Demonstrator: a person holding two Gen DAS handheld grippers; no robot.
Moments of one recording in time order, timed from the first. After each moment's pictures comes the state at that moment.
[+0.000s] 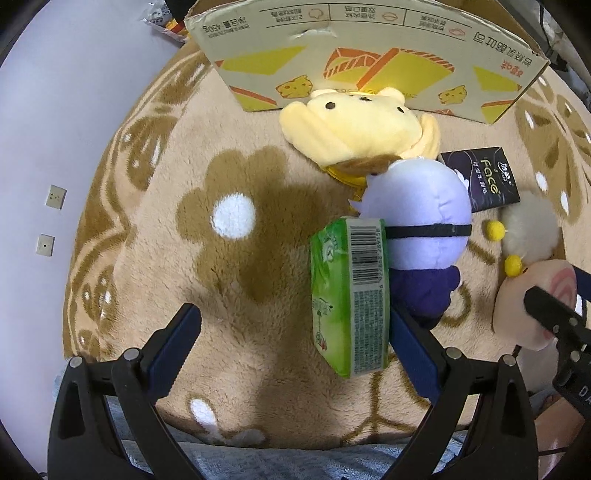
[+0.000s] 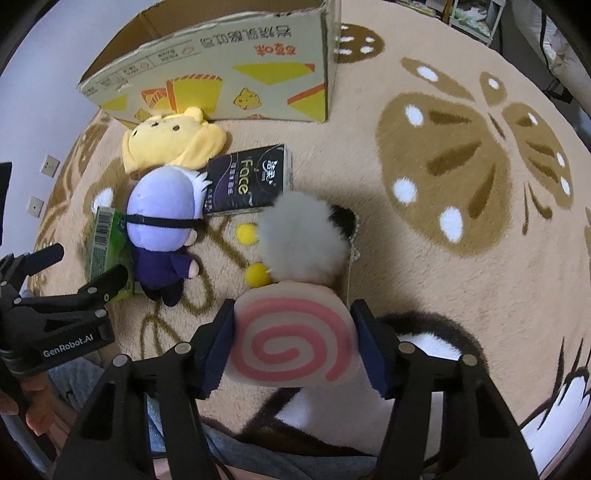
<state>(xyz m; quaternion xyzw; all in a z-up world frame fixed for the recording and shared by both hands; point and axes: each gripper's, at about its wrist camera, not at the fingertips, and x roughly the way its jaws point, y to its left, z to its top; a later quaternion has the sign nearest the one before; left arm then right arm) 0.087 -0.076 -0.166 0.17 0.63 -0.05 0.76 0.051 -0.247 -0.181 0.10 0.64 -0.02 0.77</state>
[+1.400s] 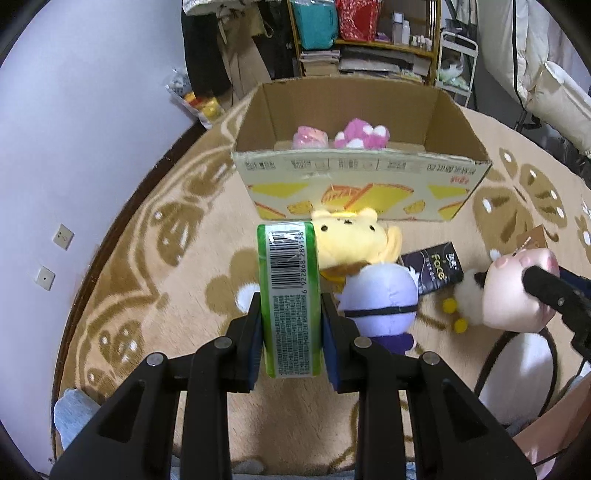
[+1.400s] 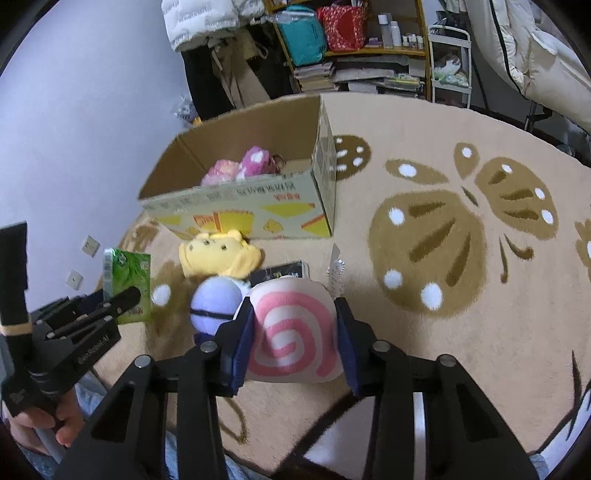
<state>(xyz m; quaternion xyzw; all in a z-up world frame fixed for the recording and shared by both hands) 0.072 -0.074 -0.096 0.13 0.49 -0.08 0.86 0.025 -0.277 -0.109 0.18 0.46 -0.01 0.87</state>
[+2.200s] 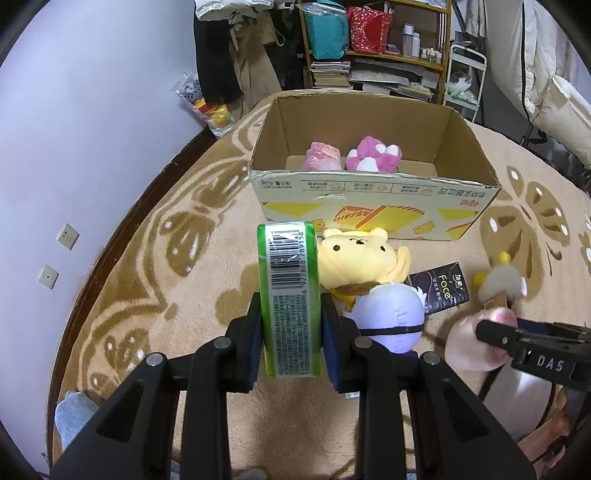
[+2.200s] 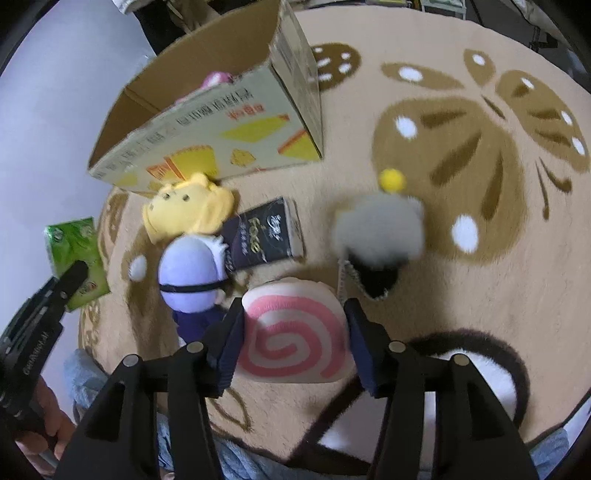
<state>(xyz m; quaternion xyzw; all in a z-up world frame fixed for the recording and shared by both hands) 0.081 -0.068 -0.086 0.12 0.47 -0.07 0.87 0.054 -0.282 -0.175 0.23 0.58 -0.01 0.78</state>
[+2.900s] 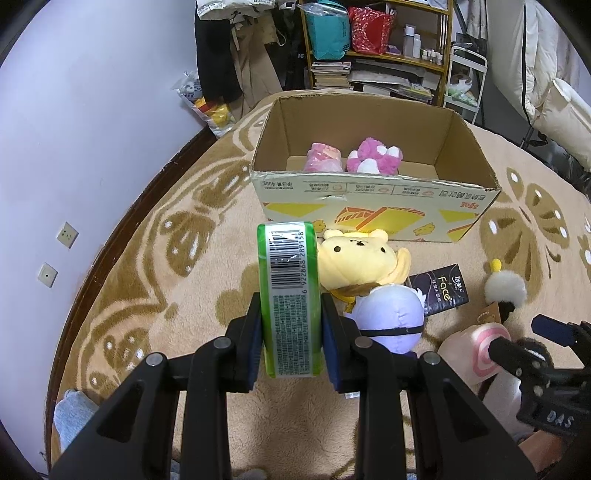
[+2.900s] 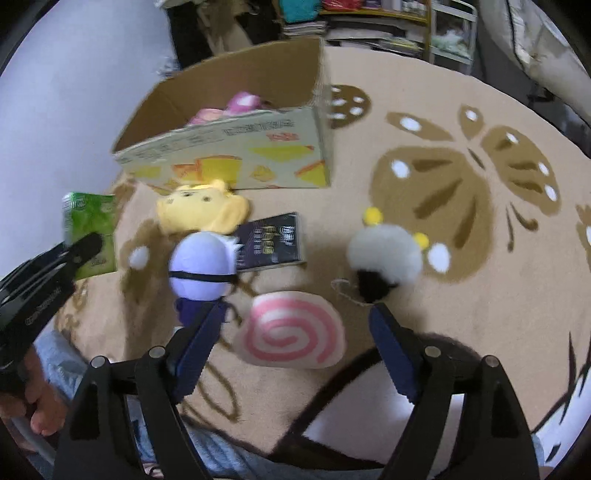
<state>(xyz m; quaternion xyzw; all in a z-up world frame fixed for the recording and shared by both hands) 0.081 -0.067 -0.085 0.11 0.48 -0.07 0.87 0.034 -0.261 -0.138 0.15 0.54 -0.01 0.82</state>
